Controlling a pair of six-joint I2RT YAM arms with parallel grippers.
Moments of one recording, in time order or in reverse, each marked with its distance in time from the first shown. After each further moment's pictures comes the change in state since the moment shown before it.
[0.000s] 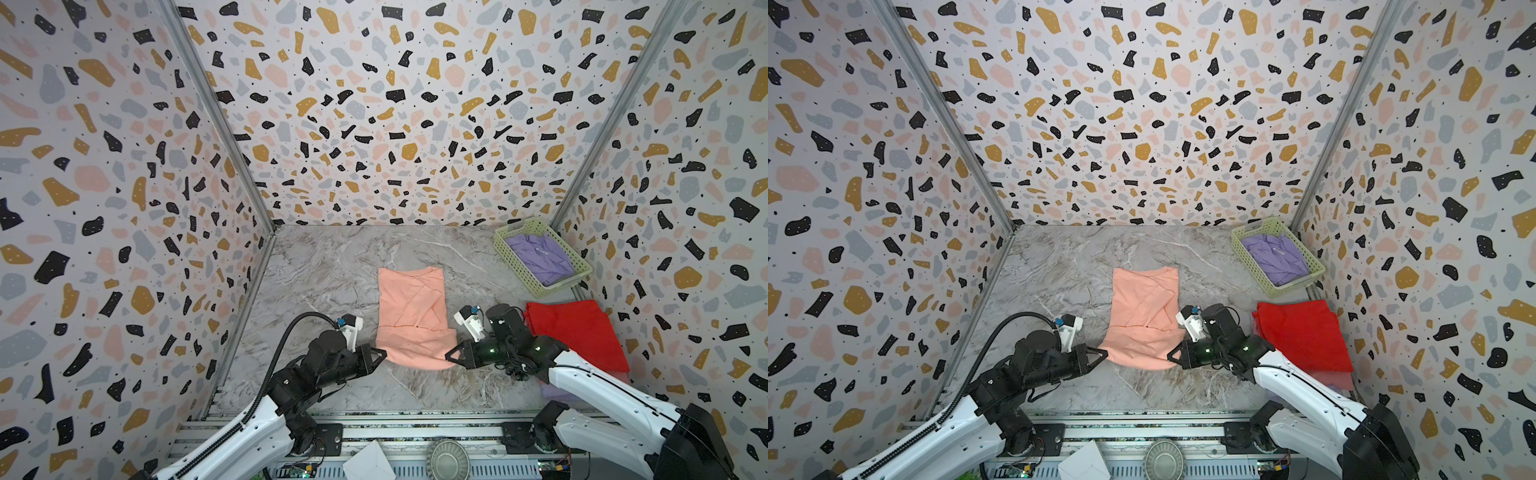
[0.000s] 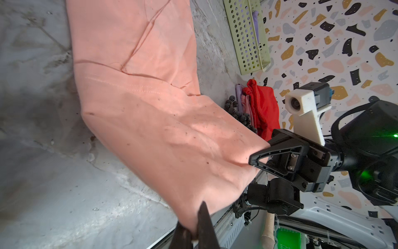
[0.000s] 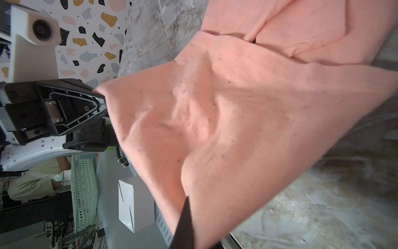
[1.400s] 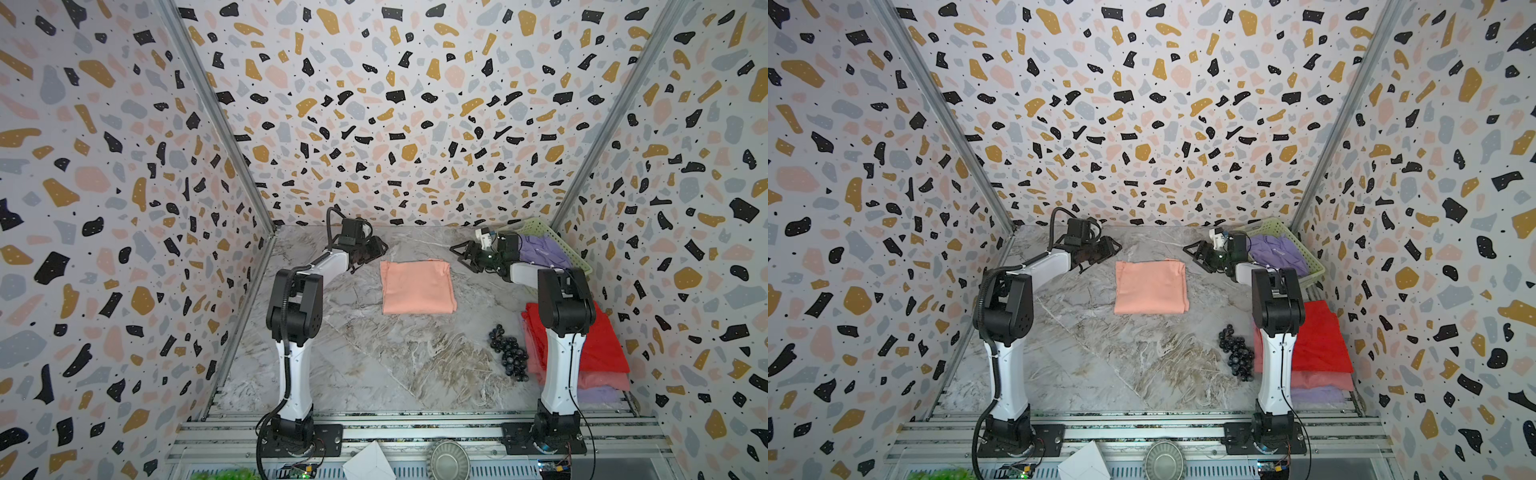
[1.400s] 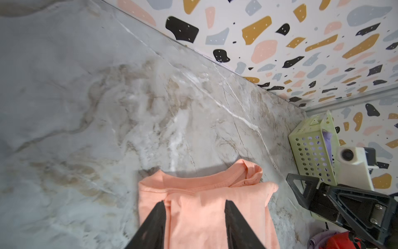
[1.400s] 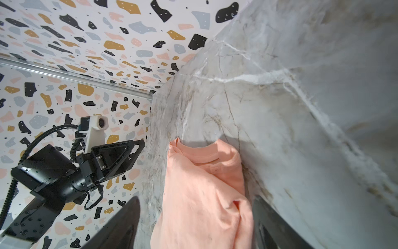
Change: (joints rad) left arm 0.474 1.471 1.149 0.193 0.082 0.382; right arm -0.546 1.170 0.830 0.620 -0.262 0.189
